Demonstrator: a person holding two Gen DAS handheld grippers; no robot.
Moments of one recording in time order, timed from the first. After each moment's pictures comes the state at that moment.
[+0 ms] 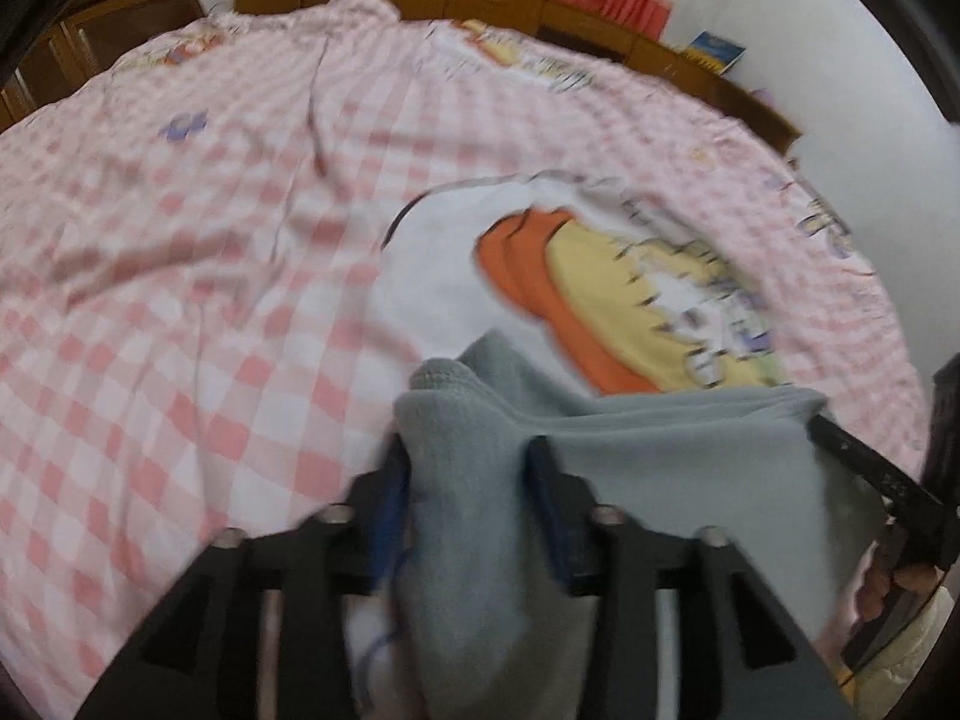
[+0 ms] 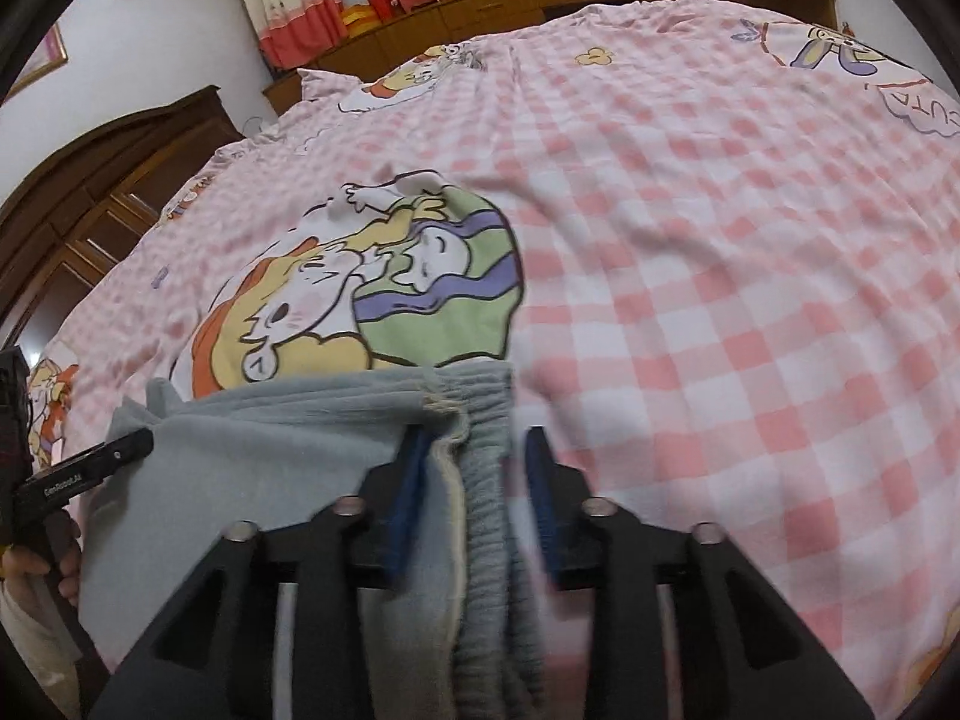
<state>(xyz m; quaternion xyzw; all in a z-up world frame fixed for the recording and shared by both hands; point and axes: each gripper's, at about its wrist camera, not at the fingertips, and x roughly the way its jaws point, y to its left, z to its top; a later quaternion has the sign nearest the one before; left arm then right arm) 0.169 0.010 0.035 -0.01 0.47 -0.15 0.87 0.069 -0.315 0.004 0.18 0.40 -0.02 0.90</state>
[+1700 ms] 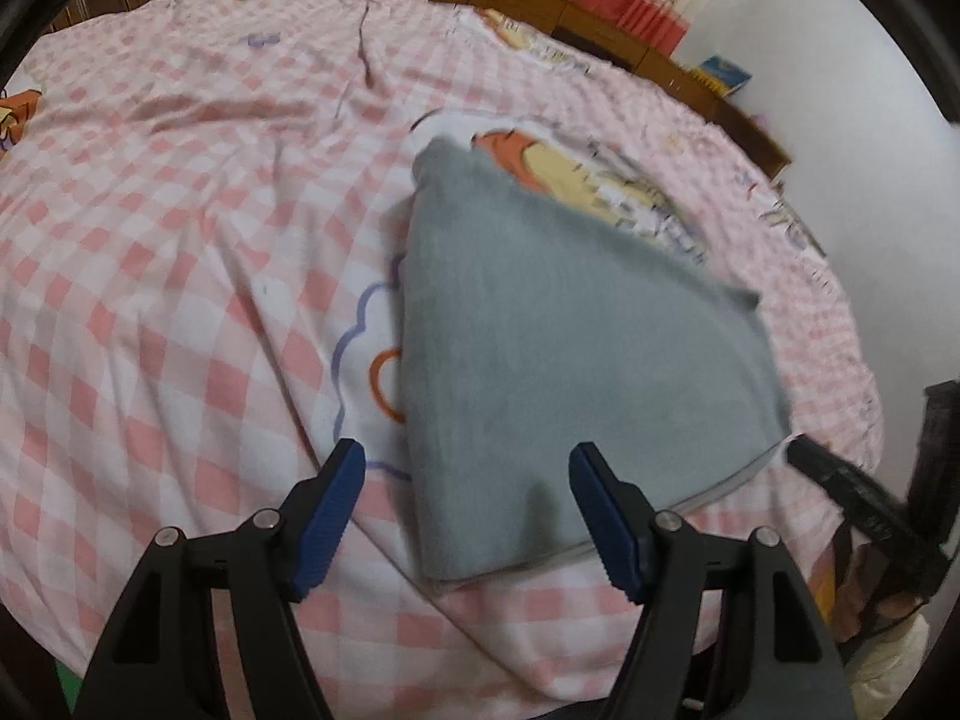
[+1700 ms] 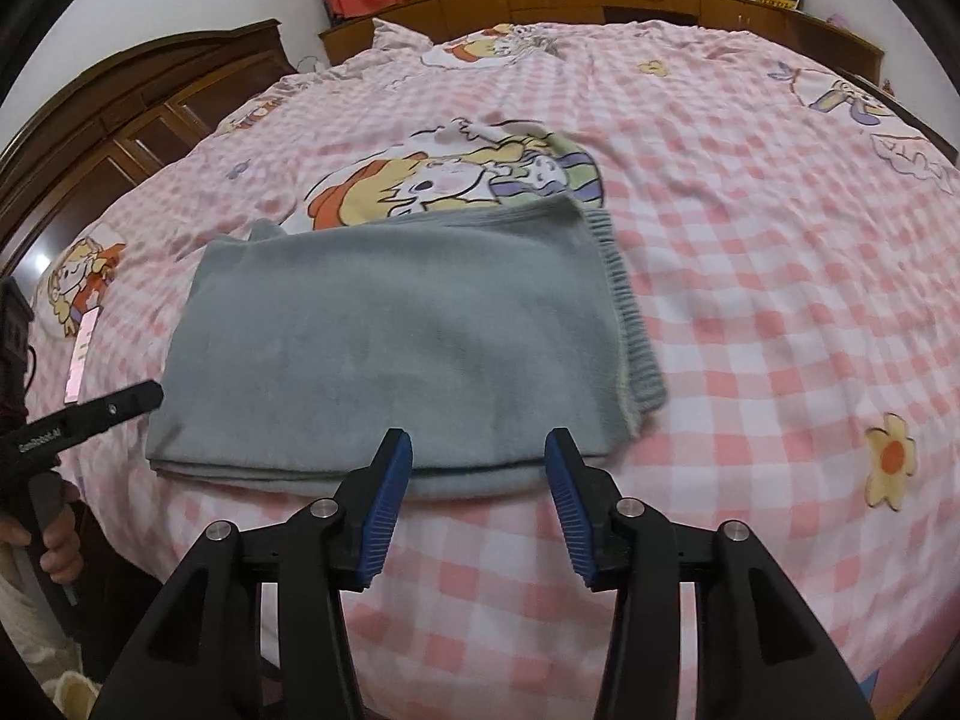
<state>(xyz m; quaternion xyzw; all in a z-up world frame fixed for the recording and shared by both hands) 0.038 0.048 0.043 -0.09 0.48 -0.18 0.85 -0.032 -0.236 0.035 0.10 0.43 0.01 0.90</state>
